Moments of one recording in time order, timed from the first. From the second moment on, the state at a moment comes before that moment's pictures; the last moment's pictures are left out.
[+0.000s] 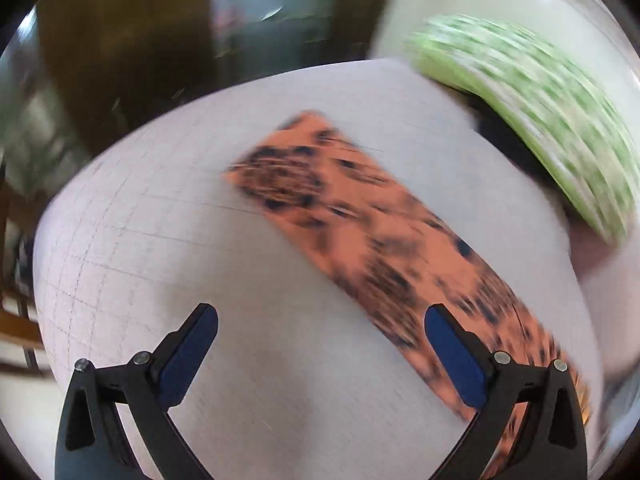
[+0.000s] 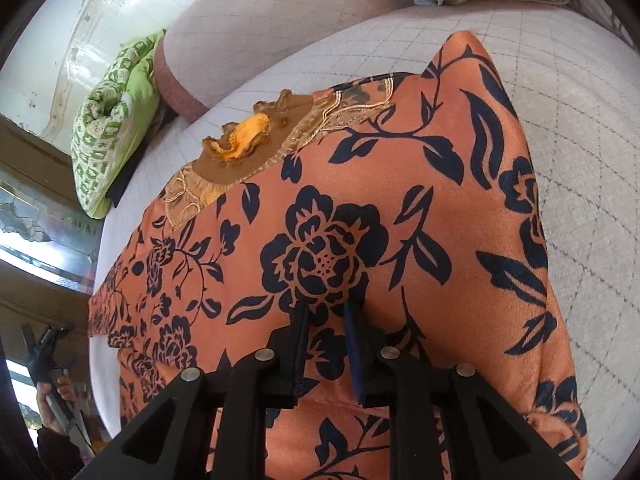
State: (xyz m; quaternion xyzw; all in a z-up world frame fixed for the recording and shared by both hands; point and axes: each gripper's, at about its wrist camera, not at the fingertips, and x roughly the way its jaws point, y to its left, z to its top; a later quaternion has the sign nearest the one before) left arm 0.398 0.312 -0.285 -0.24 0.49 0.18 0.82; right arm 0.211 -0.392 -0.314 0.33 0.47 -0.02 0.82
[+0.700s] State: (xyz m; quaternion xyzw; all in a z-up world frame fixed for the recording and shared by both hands) left arm 0.458 0.352 -0.330 -0.35 0.44 0.15 0.82; right arm 0.218 -0.369 -0.309 0.25 0.44 -0.05 0.86
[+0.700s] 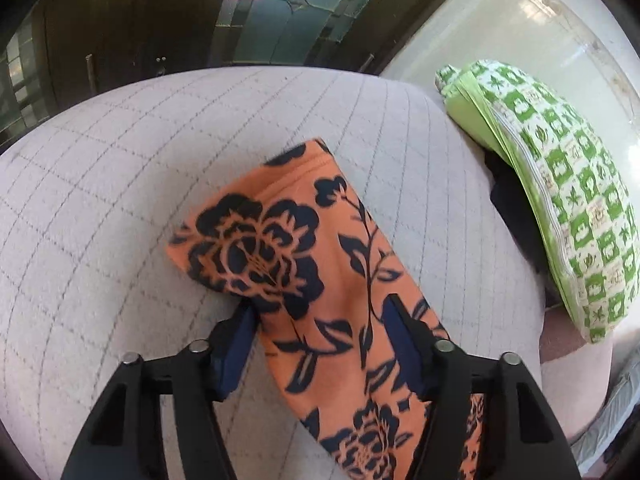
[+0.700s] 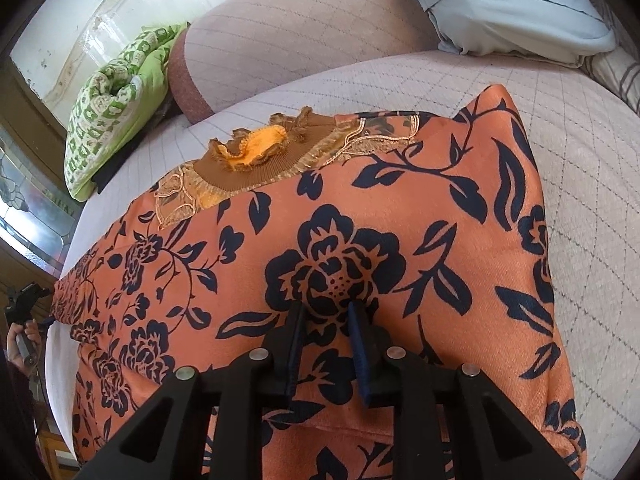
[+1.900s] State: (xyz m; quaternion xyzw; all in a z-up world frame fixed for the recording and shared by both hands) left arm 0.299 -0.067 -0.146 -0.04 0.38 -0.21 0.90; right arm 0.181 -0.454 -0.271 0.39 0.34 -0.09 0.85
